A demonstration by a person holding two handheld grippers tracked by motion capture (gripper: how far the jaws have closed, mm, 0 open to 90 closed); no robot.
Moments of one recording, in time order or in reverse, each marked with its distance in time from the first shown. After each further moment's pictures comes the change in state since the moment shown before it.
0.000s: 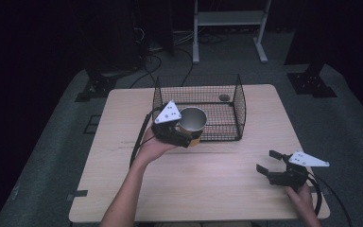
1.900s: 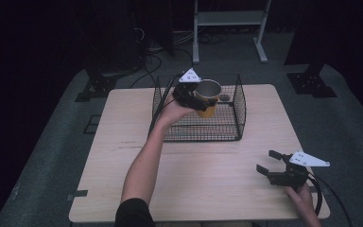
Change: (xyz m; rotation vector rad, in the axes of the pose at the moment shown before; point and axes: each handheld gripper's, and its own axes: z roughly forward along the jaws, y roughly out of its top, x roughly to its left) left arm 0.077 0.041 0.089 0.055 -0.019 -0.069; right arm -0.001 0.000 0.000 -0.010 0.020 -0.001
